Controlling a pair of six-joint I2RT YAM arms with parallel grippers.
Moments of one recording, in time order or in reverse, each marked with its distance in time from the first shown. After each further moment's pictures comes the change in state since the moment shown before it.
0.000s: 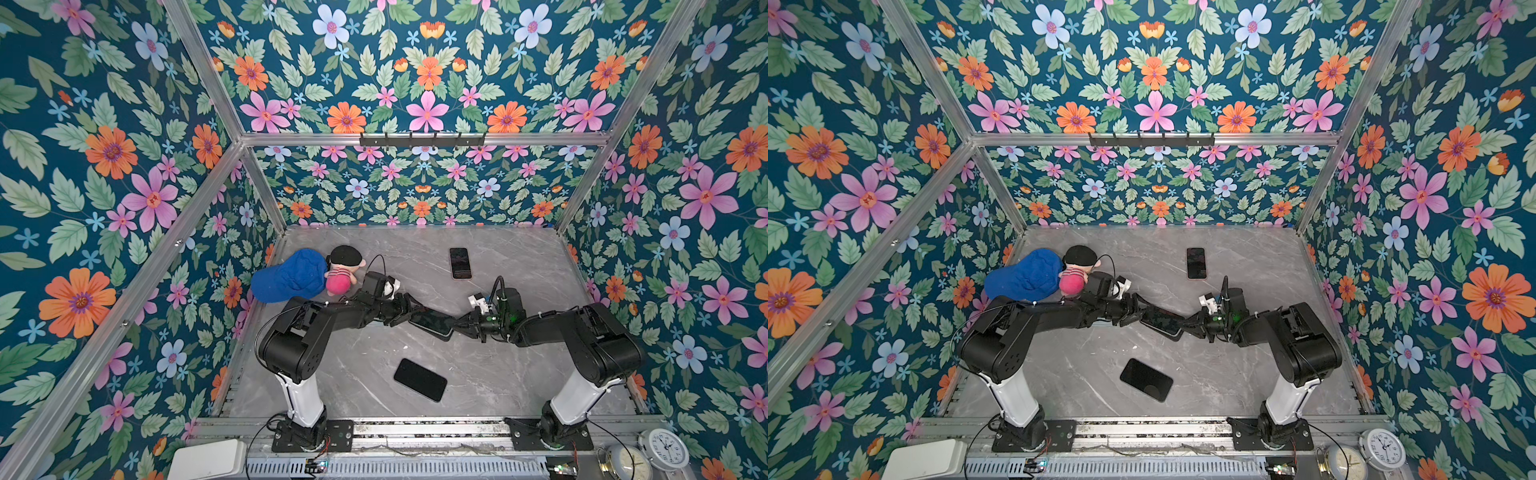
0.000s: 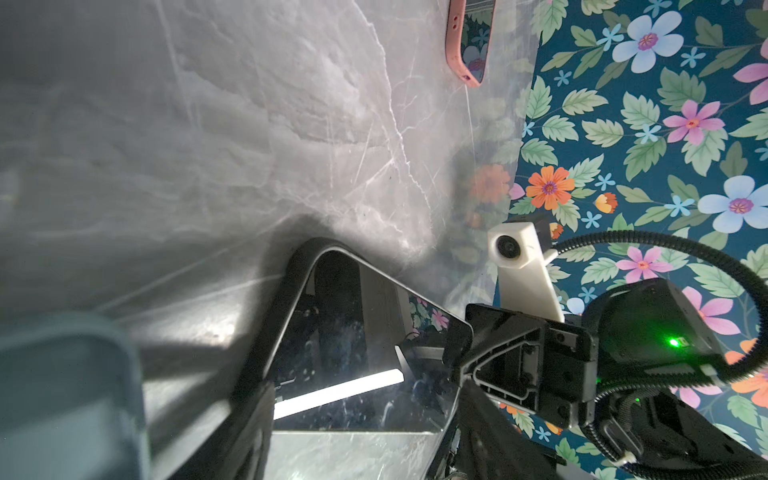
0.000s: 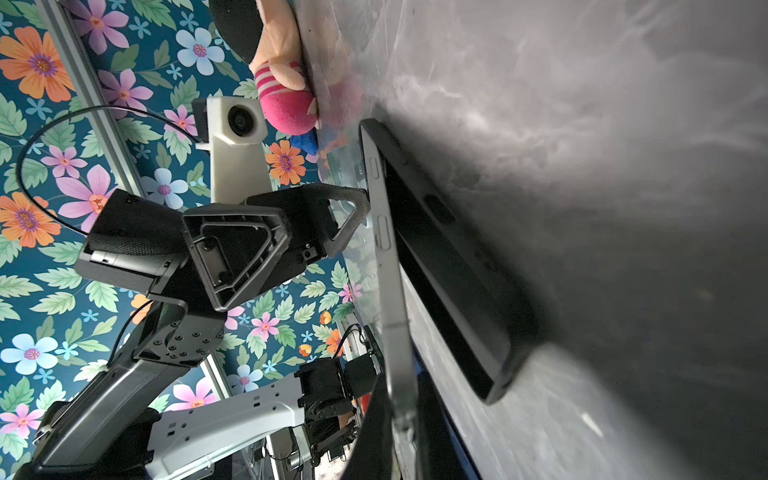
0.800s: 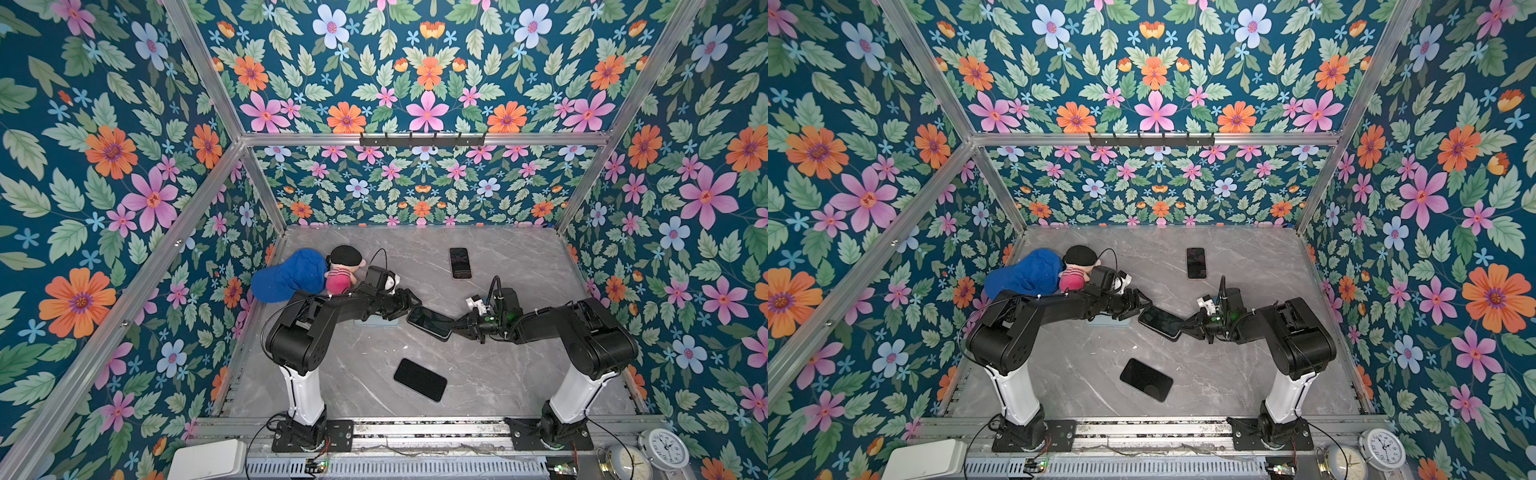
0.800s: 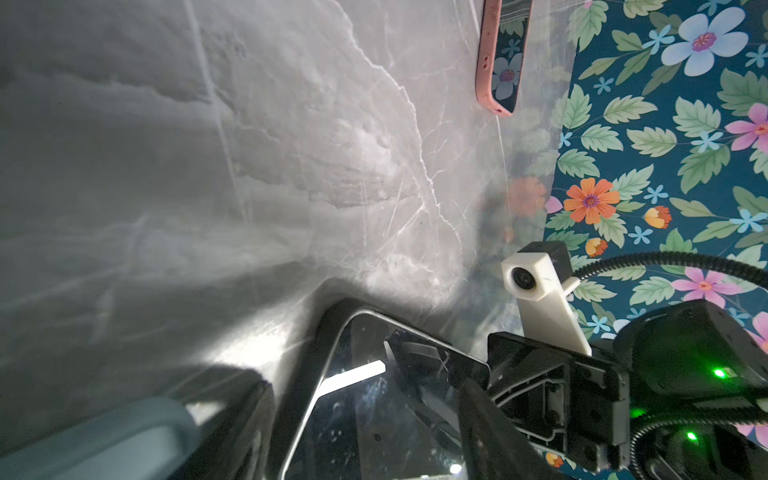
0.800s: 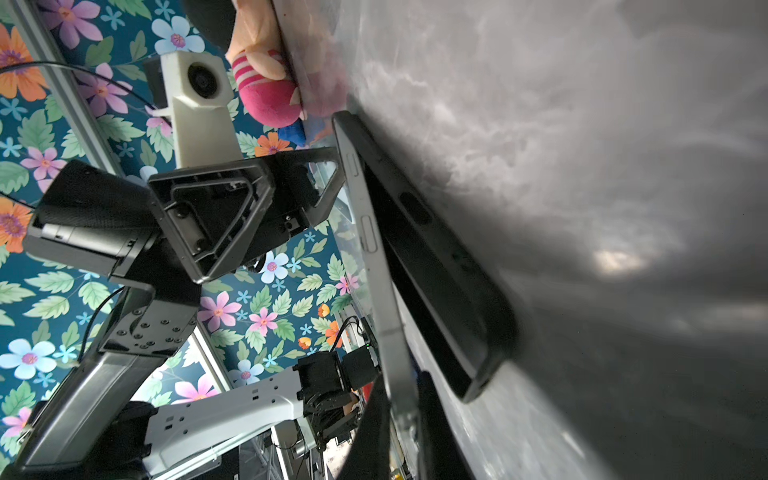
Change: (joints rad) left arm 0.008 0.069 0.104 -0.111 -0.063 0.097; right arm 0.001 0.050 0.035 -0.075 0.004 -0.027
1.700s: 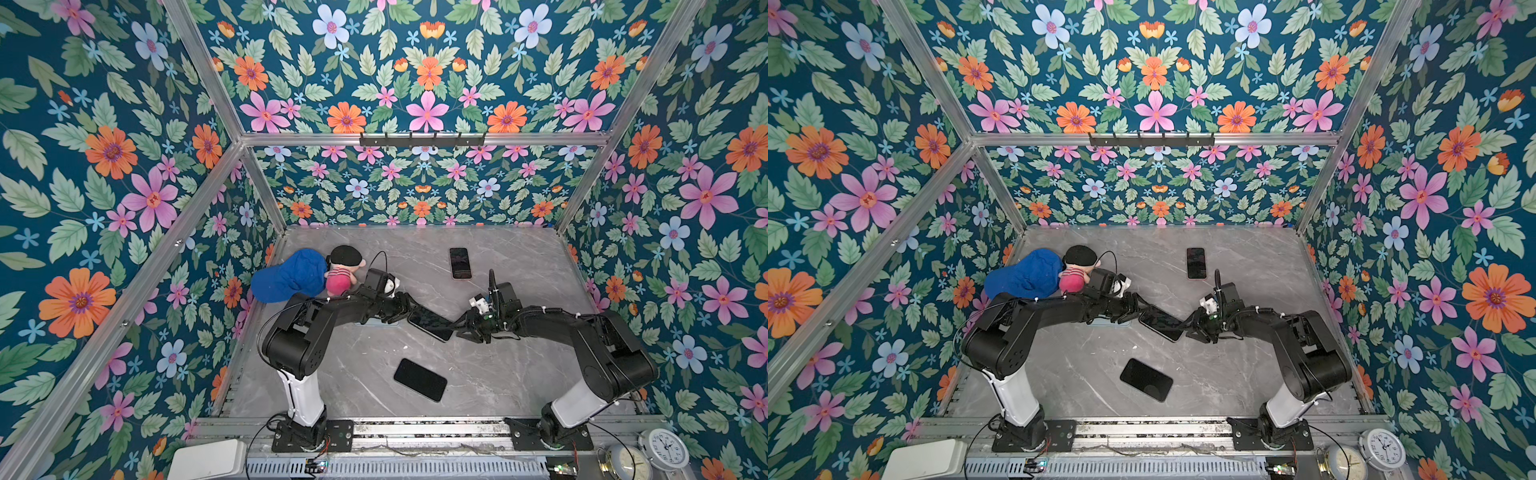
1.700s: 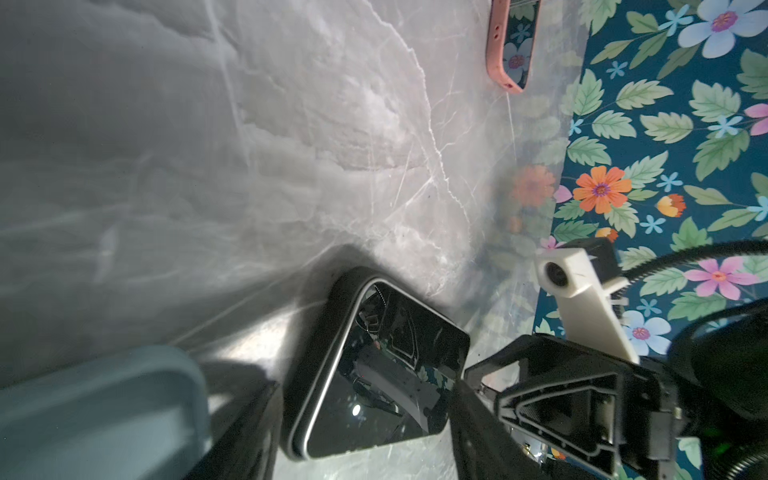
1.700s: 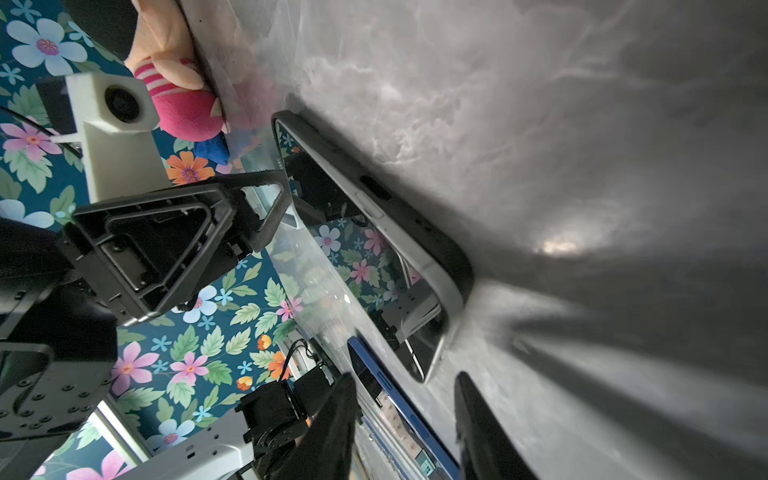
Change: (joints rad) left arm -0.009 -0.042 -0.022 -0.067 -0.027 0.034; right arm 0.062 -0.164 0.114 -0.480 0.215 -0.157
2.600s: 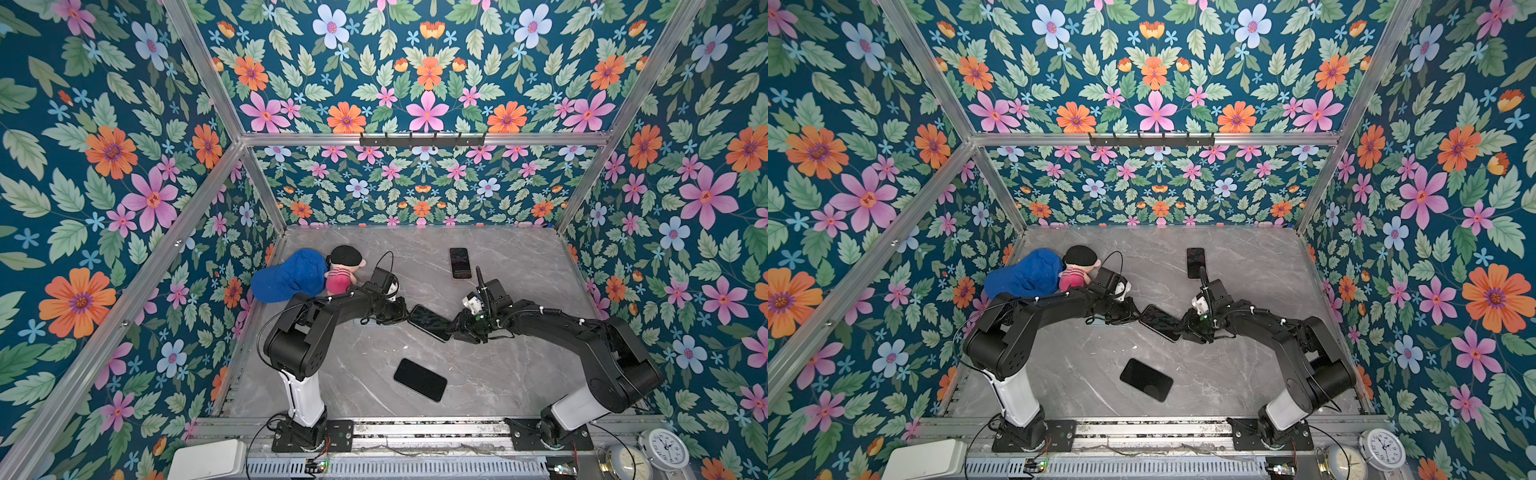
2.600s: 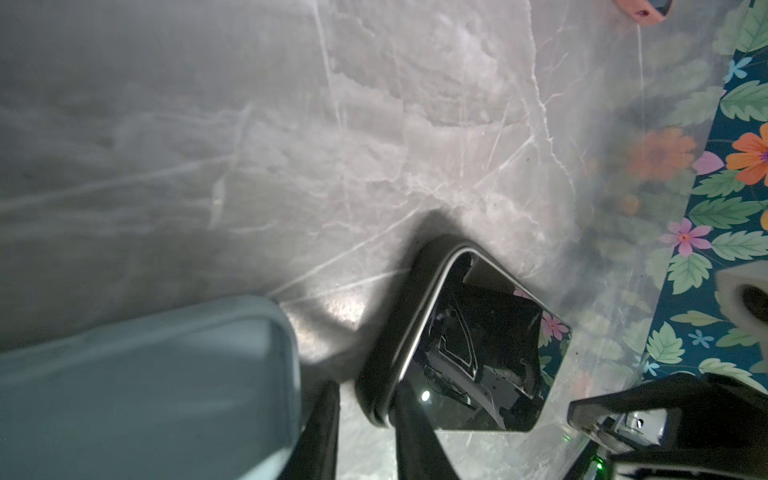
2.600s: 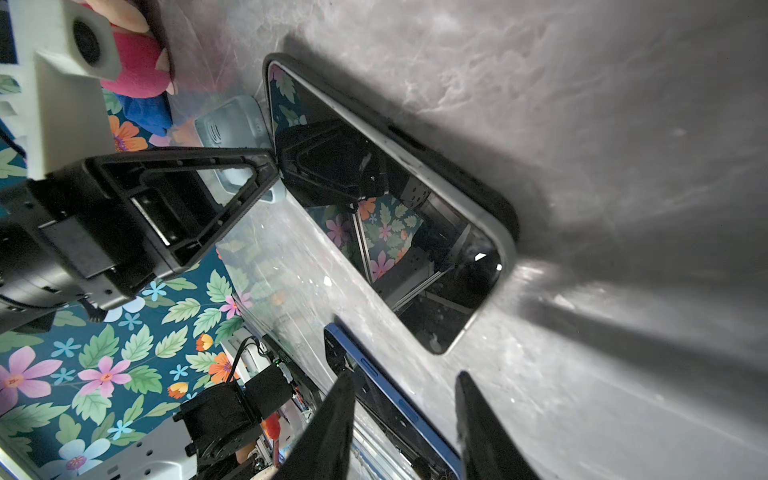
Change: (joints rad) left arm -0.029 0.008 0.072 -0.241 -0.152 0.156; right arm 0.104 -0.048 0.091 -0.189 0.130 -0.048
